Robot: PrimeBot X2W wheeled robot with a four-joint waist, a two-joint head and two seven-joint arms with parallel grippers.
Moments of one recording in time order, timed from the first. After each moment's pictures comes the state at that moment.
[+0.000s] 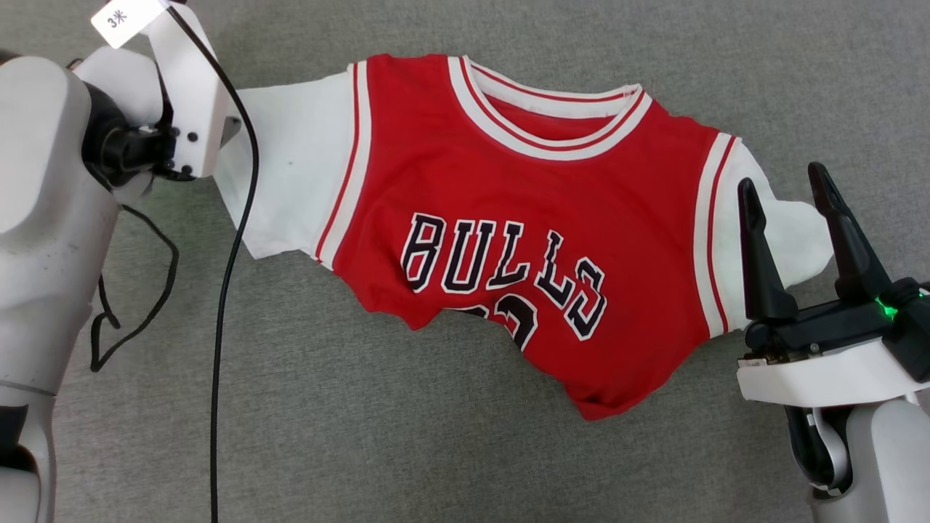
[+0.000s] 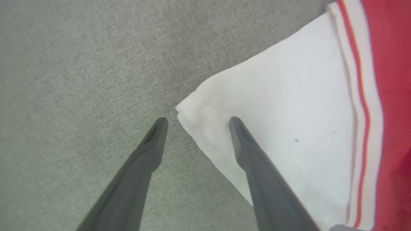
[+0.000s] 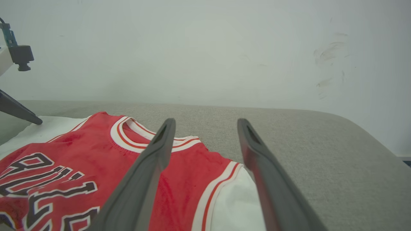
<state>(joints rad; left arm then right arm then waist) -1.15 0.50 -0.56 0.66 -0.64 -0.13 0.90 -0.24 -0.12 0.04 -0.06 0.17 0.13 -0.26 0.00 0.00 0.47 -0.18</state>
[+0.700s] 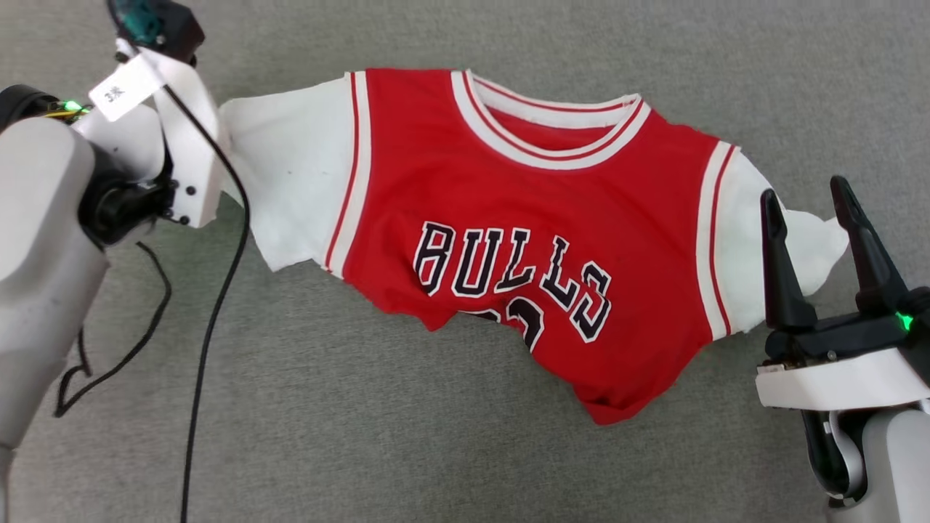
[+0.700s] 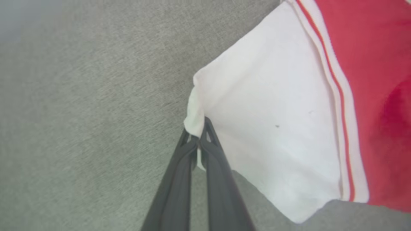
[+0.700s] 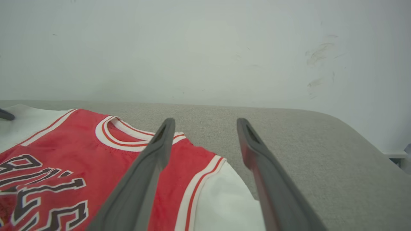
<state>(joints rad) -1.07 0.60 -0.71 0.55 -0.77 -0.13 0.72 -0.22 -0.12 -0.01 -0.04 0.15 0.13 -0.26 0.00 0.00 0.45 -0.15</state>
